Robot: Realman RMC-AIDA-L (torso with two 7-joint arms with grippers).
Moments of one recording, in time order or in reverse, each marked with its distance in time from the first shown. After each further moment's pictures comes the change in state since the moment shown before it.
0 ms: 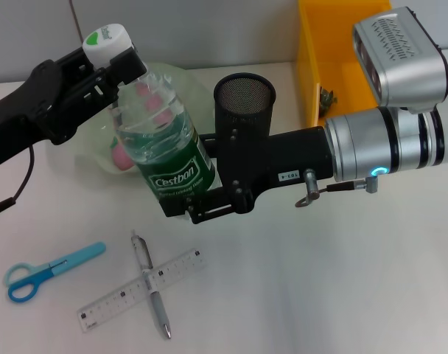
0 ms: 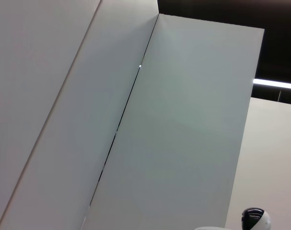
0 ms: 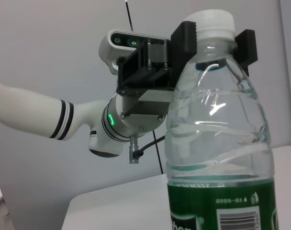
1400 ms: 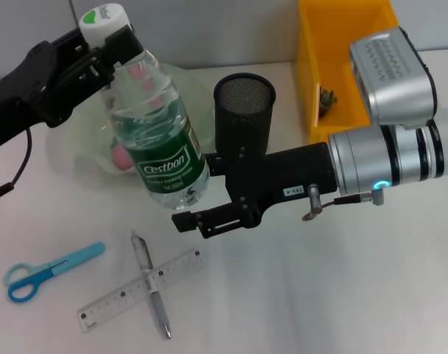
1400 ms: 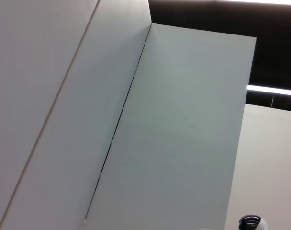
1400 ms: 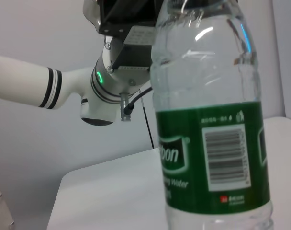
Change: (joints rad) left arm -0.019 0.003 -0.004 0.009 -0.028 0.002 -0.012; right arm -0.018 0.001 -0.011 0.011 -0.055 0.031 0.007
